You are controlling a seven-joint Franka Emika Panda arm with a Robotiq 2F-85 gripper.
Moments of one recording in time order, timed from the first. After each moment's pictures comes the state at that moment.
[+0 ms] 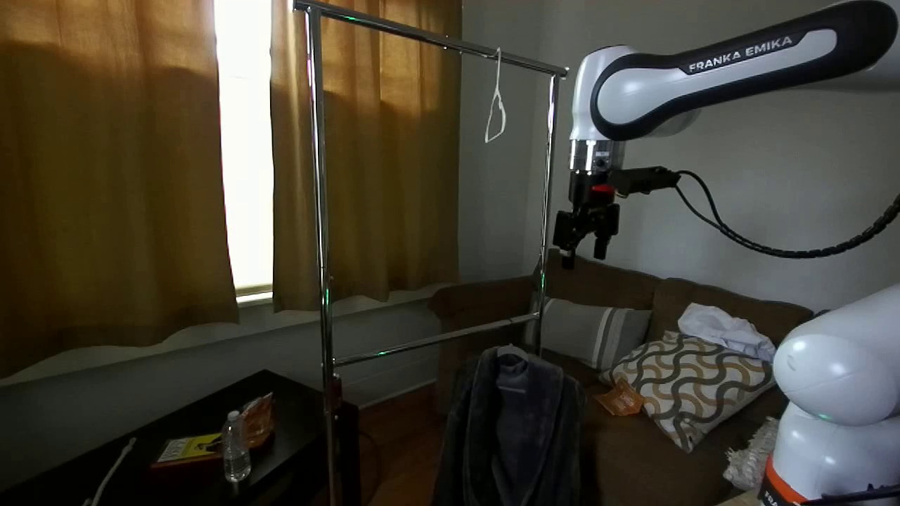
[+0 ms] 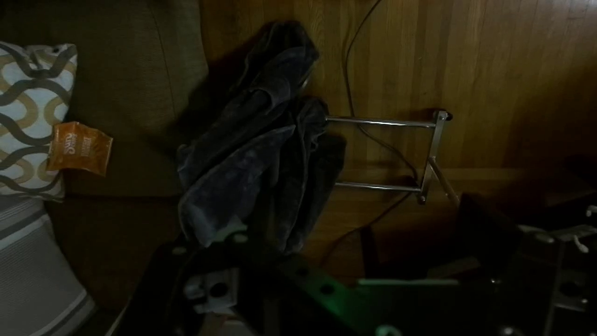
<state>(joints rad) 0.18 -0.77 0.25 -2.46 0.05 1.79 0.11</state>
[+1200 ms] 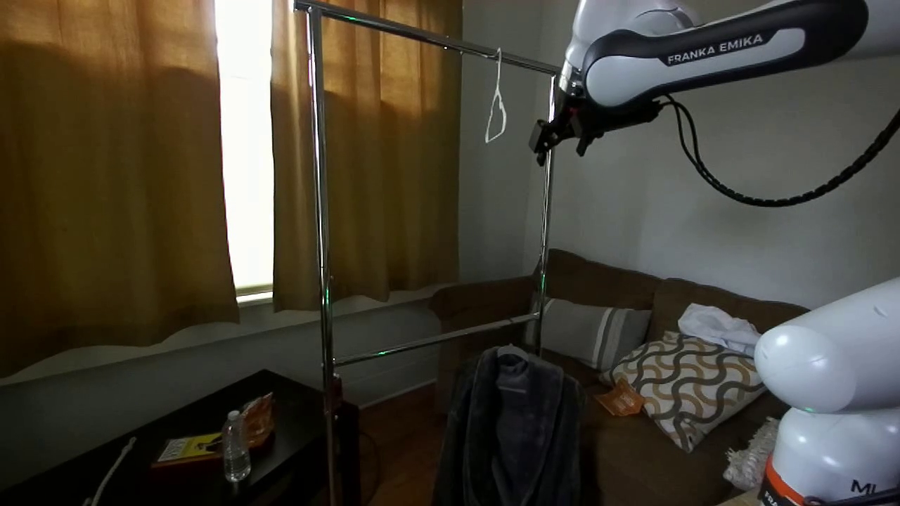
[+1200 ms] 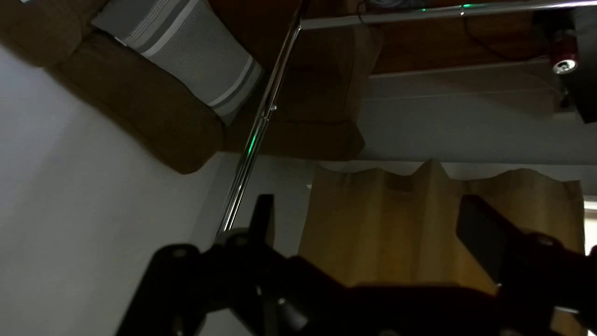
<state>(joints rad) -0.05 -0.75 0.36 -2.22 -0.31 2.16 0.42</state>
